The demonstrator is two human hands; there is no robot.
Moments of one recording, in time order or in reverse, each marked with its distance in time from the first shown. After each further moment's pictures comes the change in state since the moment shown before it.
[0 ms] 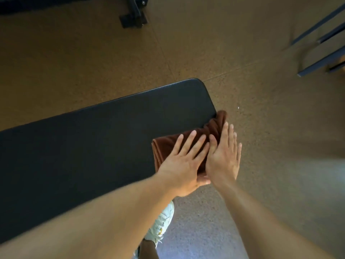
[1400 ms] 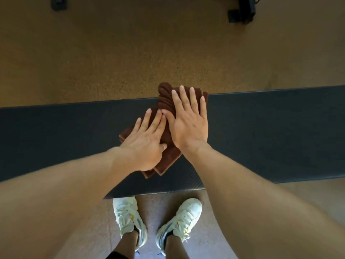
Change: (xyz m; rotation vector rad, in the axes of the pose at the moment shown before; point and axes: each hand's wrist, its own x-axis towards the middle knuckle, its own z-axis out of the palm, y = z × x) left_hand -0.358 -0.323 0.038 -0.290 0.003 -0.576; right_hand -0.196 -0.383 0.225 -0.314 -0.129 -0.765
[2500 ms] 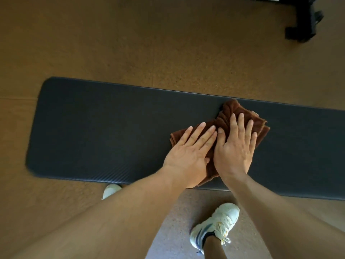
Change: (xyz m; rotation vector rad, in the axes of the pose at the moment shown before) left_hand -0.085 -0.153 0.060 0.013 0.266 0.212; right_hand -0.065 -0.167 0.055 0.097 0.119 0.299
